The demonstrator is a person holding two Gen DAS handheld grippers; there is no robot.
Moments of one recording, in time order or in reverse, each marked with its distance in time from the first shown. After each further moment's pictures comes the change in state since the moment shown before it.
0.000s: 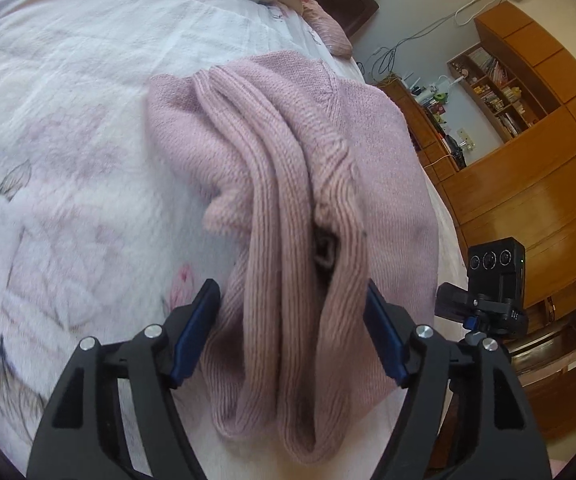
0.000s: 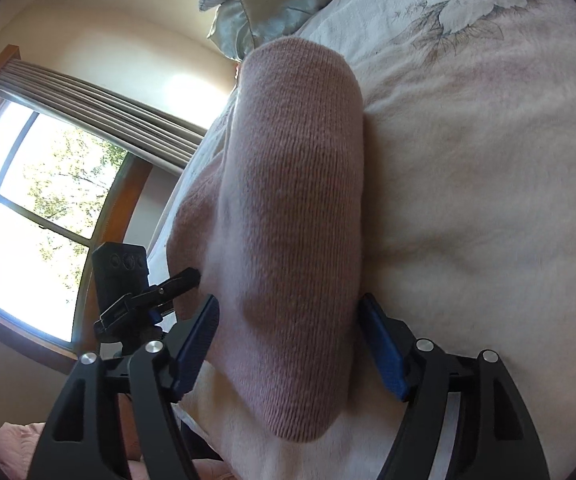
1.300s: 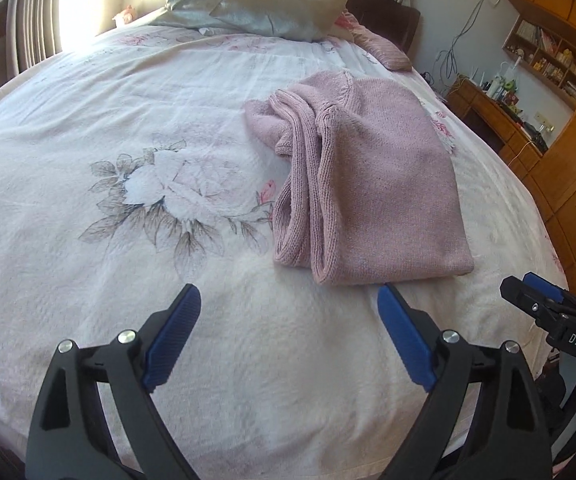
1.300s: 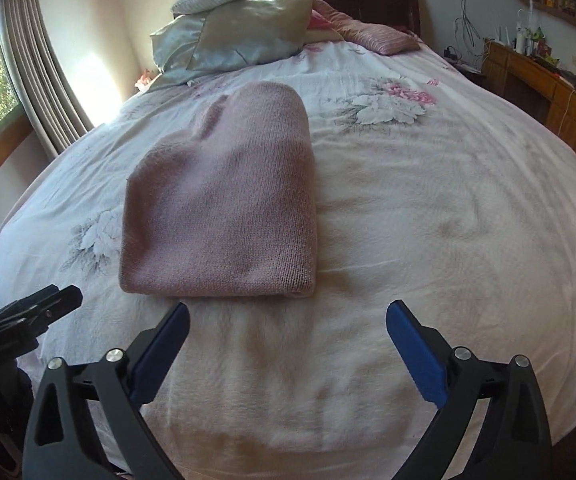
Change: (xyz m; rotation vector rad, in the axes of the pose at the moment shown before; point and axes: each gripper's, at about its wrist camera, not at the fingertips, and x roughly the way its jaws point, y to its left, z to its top) left arm -0.100 -0.079 -0.103 0.117 -0.150 0.473; right arm -0.029 0.139 -0.106 -0.217 -0.247 -0.742
